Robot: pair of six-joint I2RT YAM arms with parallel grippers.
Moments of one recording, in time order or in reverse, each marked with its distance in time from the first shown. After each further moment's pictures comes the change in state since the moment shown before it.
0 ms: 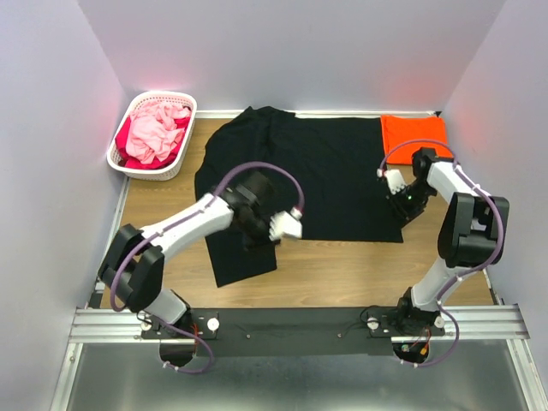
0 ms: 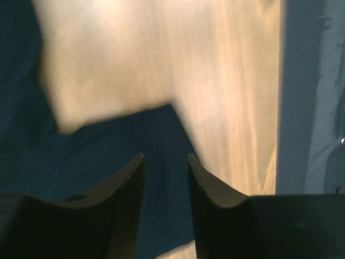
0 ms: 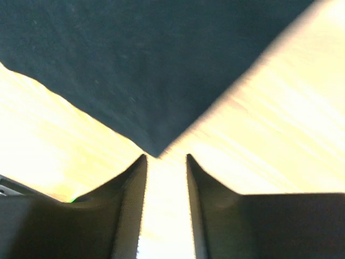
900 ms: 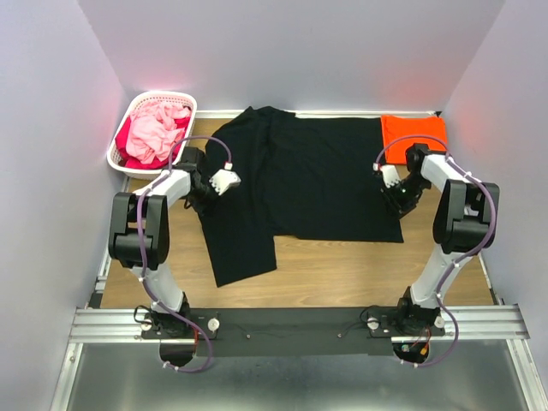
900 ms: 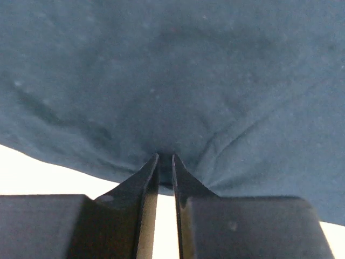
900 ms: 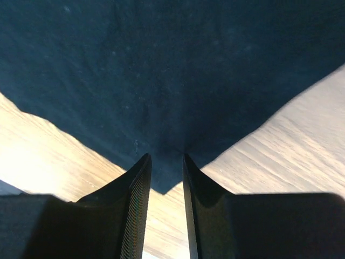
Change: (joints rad) left arm 0.661 0.266 0.059 0.227 -0.225 -0.011; right arm 0.004 0.125 0.150 -0.018 -0.059 0.061
